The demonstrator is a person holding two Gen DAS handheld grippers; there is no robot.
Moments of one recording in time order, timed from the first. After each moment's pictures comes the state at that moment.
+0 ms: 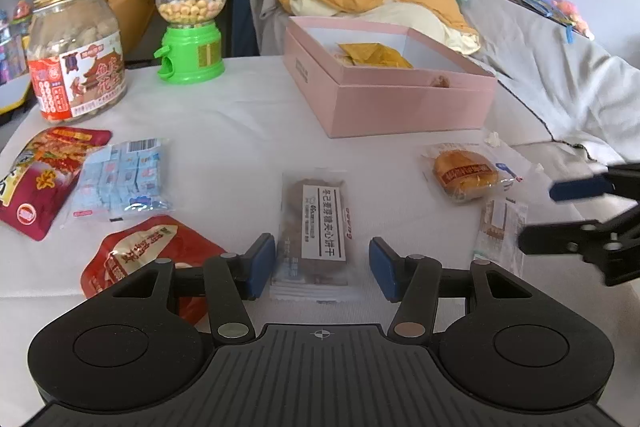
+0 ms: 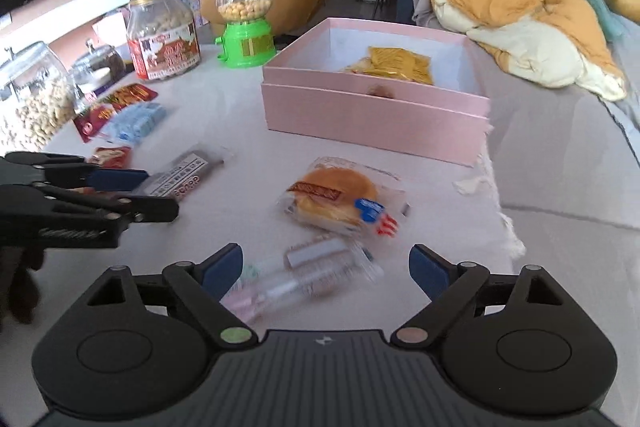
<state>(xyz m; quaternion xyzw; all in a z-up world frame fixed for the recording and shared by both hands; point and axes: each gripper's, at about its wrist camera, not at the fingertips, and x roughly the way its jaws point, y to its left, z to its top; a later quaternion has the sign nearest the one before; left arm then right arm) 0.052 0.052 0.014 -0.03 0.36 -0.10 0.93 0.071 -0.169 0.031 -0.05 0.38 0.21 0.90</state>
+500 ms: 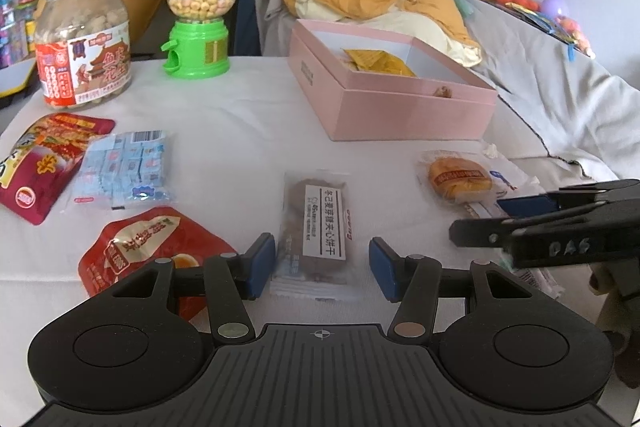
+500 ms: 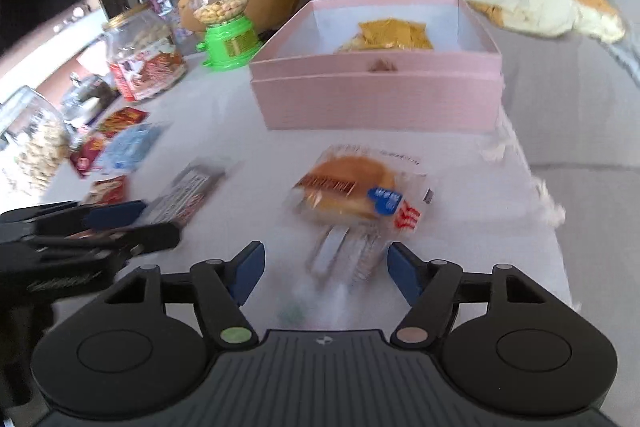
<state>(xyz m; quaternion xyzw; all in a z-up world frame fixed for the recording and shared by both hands) 0.048 0.058 0.013 -0.05 0.35 -0.10 0.93 0.094 -0.148 0.013 0.01 0.41 0.19 0.89</state>
